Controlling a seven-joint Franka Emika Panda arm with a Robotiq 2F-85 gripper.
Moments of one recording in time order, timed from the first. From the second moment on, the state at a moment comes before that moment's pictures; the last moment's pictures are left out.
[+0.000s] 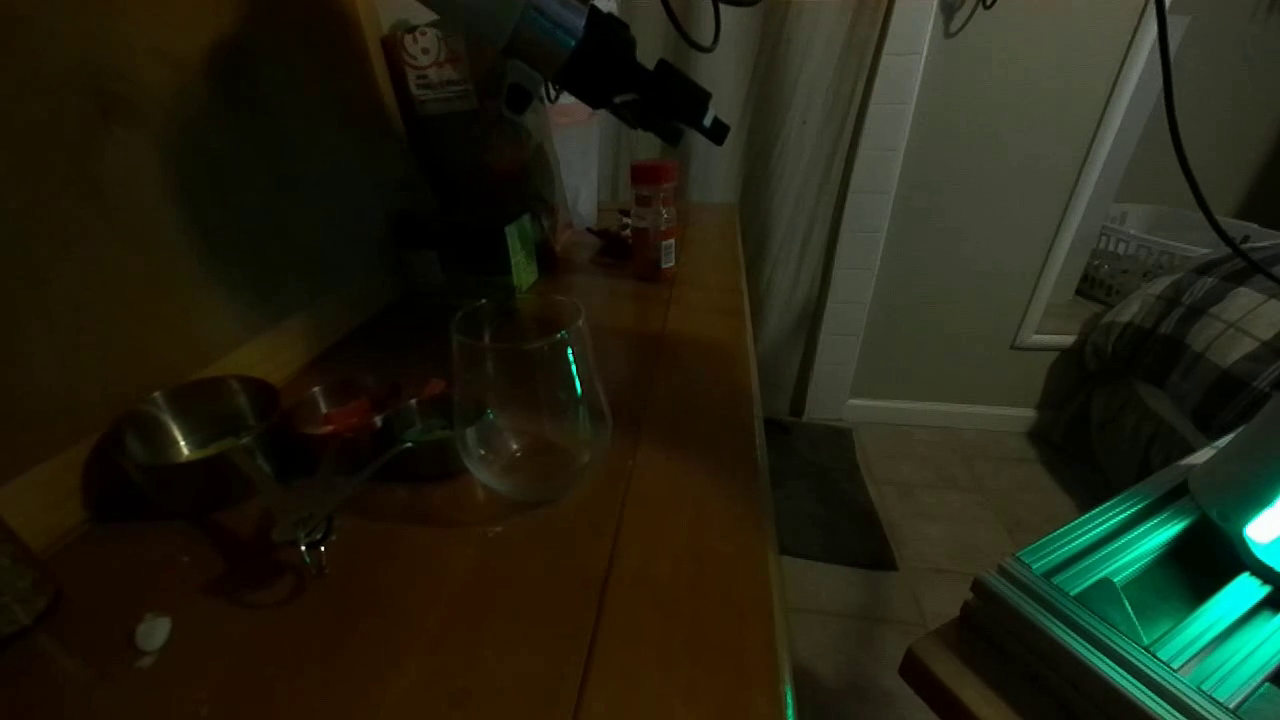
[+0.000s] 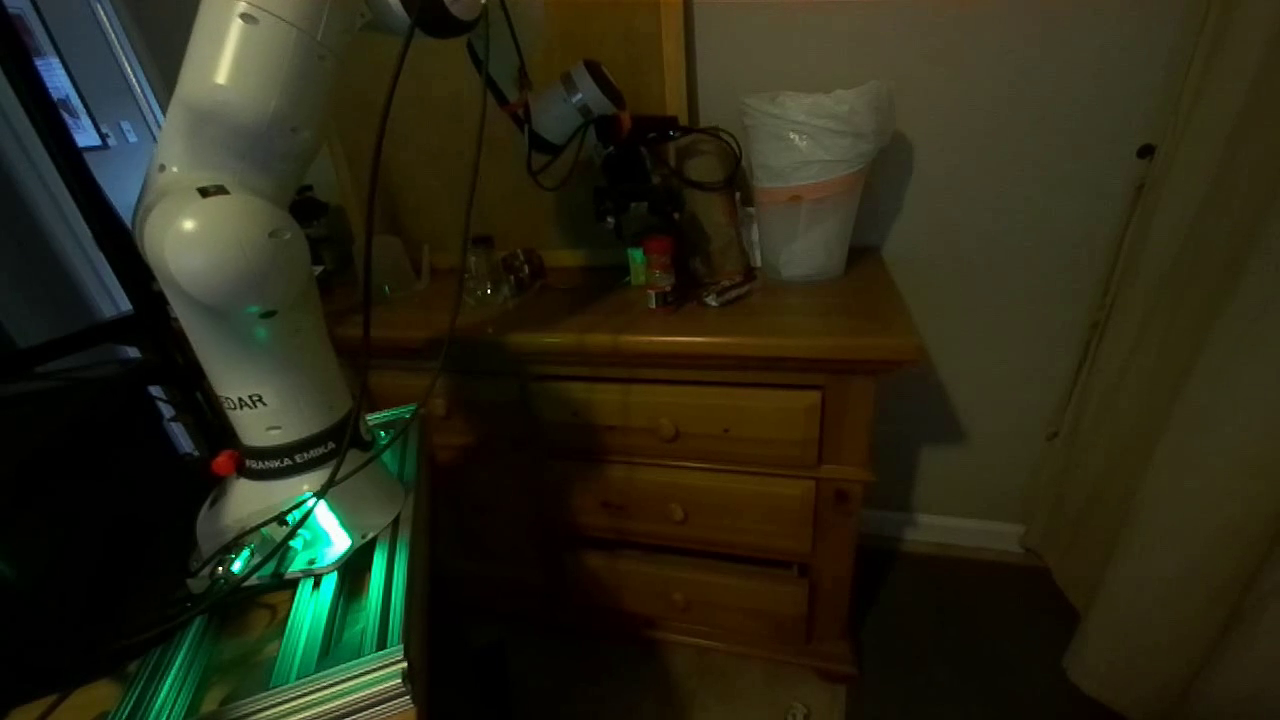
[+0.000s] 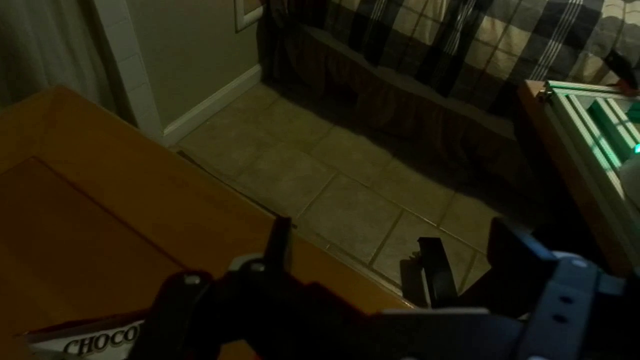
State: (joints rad) arm 0.46 0.59 0.33 -1.54 -0.78 1.26 -0.68
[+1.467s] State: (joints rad) arm 0.23 -0.07 0.26 -1.93 -0.16 1.70 -0.48
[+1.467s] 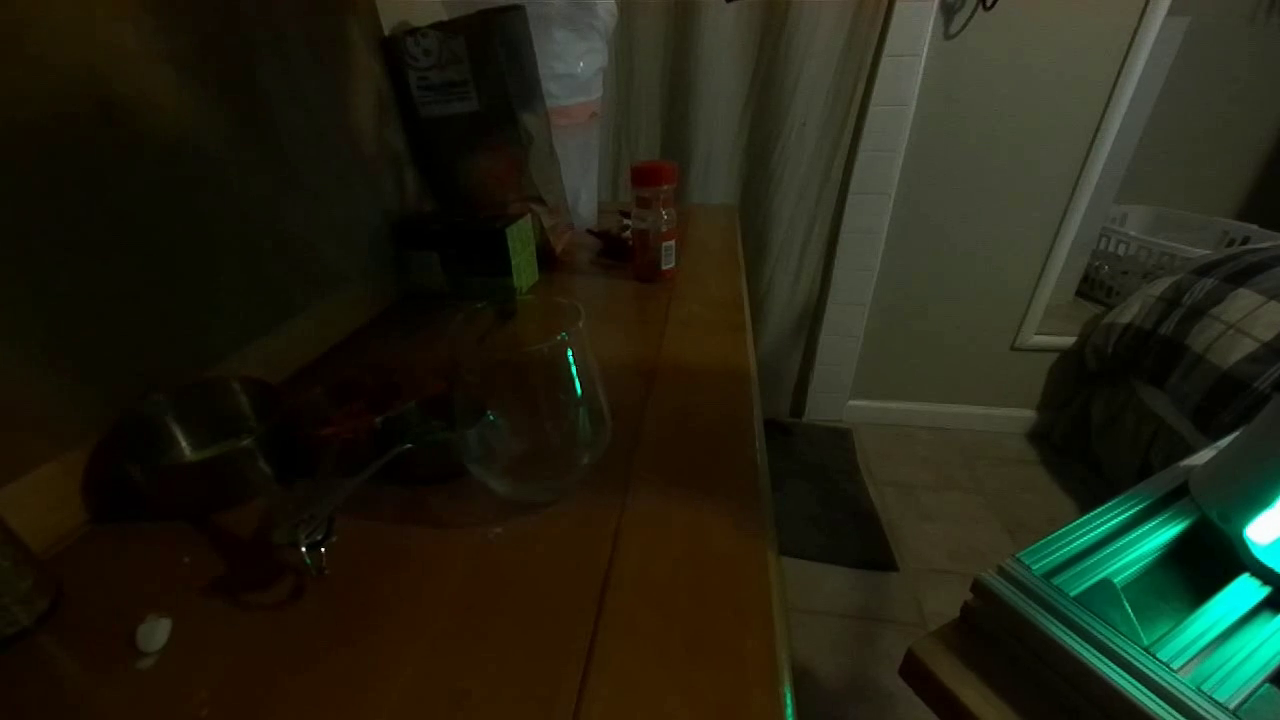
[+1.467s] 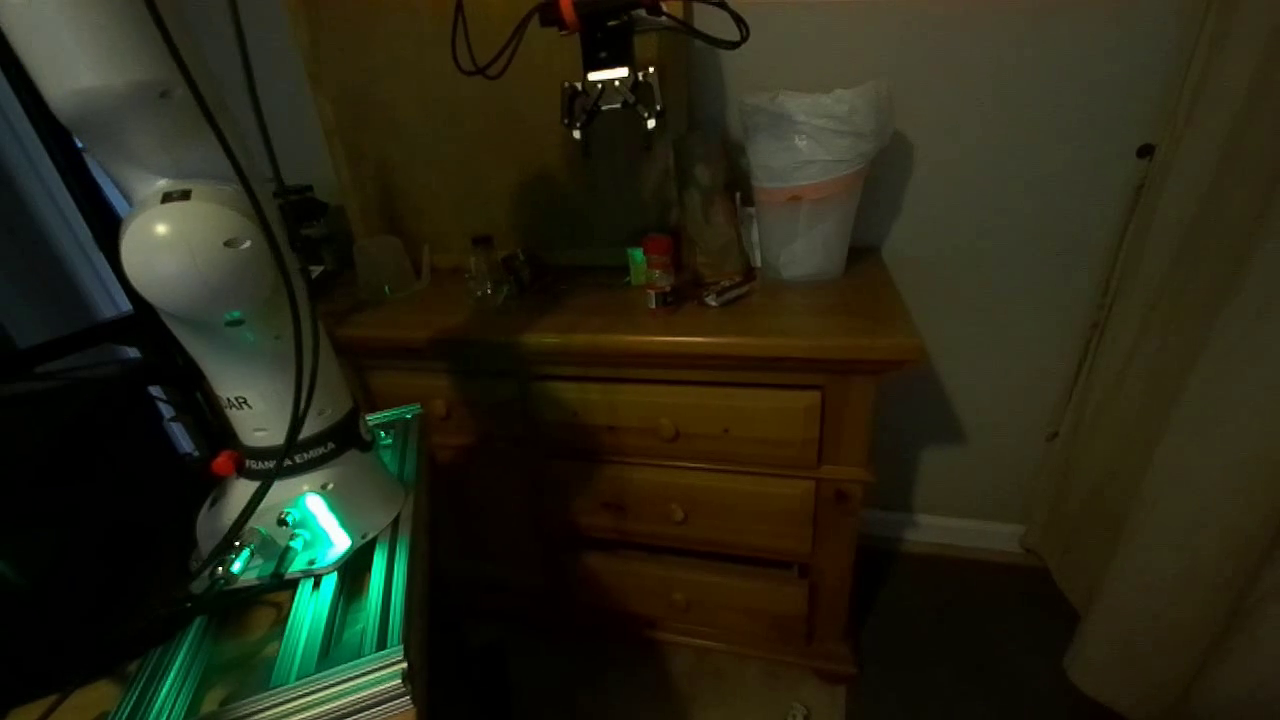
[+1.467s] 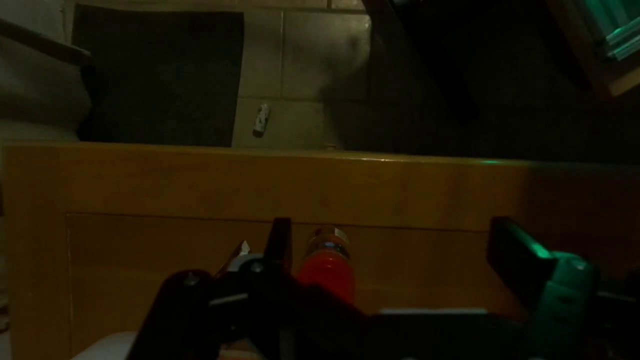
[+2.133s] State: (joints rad) arm 0.25 -0.39 0.21 -2.38 -0.06 2.18 -0.37
